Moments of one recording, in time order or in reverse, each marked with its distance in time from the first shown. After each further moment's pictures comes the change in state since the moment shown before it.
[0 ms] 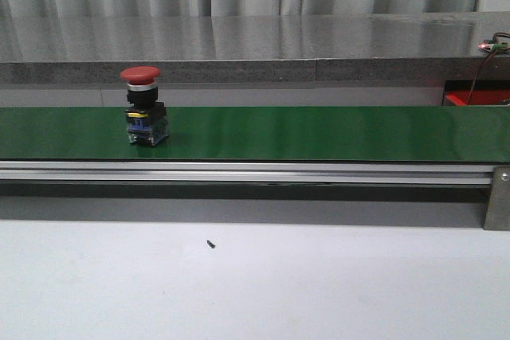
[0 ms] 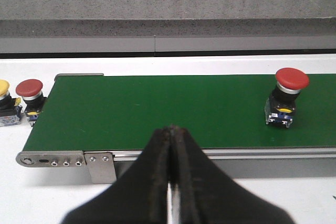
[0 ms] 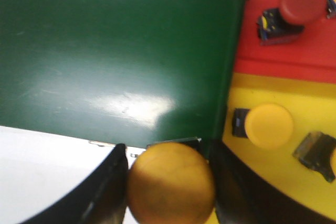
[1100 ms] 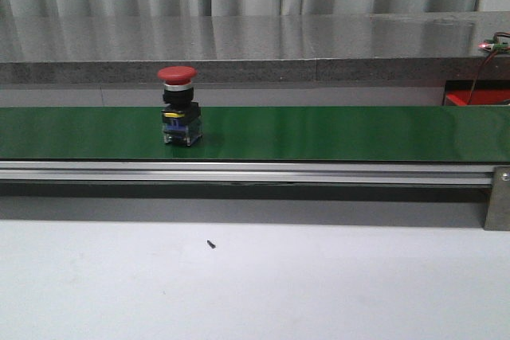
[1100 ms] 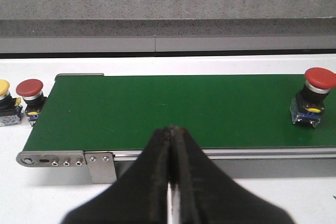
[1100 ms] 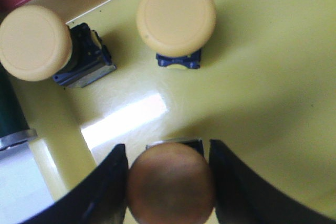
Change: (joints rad) left arm 0.000 0.000 0.000 0.000 0.000 0.002; right arm -0.334 -0.006 0.349 -0.005 -0.308 0.182
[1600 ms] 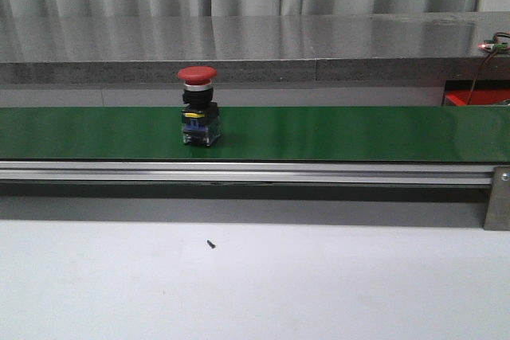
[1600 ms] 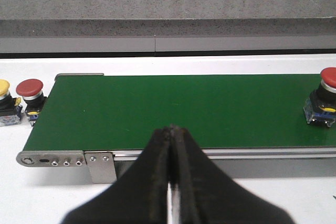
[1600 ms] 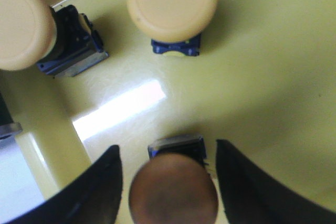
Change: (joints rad) left arm 0.000 0.000 0.000 0.000 0.000 0.000; right arm 0.000 0.038 0.000 -0.004 0.009 0.002
